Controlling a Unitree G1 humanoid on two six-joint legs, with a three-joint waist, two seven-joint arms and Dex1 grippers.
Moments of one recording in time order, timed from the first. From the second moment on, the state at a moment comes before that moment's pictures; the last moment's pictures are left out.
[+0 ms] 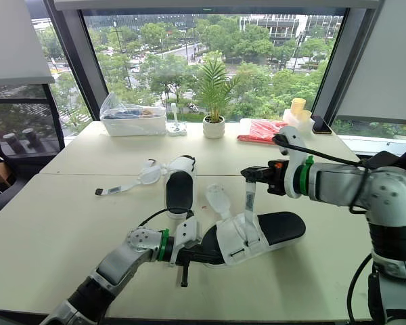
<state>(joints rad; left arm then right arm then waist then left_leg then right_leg) -0.46 0.32 -0.43 0.08 -0.15 0.26 -1.08 -0.78 -0.87 -0.09 -0.11 1.33 1.24 0.15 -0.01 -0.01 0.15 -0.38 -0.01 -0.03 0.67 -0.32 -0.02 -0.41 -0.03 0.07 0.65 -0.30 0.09</state>
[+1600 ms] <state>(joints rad) -0.46 0.34 -0.44 0.05 -0.14 0.26 -1.10 -1.07 -0.57 0.41 0.87 -0.03 0.22 1.30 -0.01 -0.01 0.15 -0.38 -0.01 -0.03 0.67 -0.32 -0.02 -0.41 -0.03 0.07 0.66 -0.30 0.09</state>
